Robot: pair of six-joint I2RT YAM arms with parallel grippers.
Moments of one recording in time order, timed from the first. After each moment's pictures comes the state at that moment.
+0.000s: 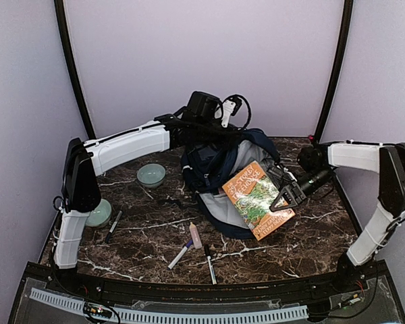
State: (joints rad) left arm -0.84 2.21 2.13 -0.35 0.04 -0.07; right arm 0.25 1.61 1.07 -1.11 -1.04 -0.60
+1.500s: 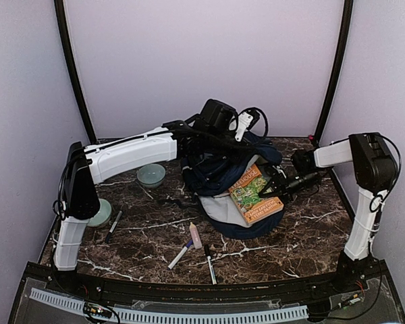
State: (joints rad) left arm -0.95 2.19 2.11 -0.41 0.03 -0.04; right arm 0.18 1.97 1.17 -0.75 -1.15 -0.07
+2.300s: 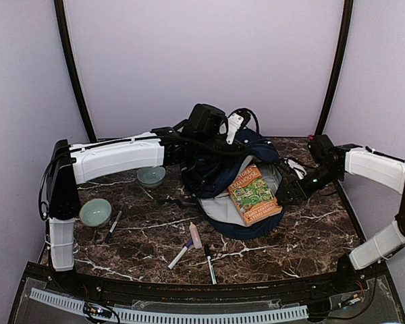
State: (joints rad) left arm -0.96 2.04 1.86 -0.26 -0.02 -0.06; right arm 0.24 1.42 0.97 -0.81 -0.56 -0.33
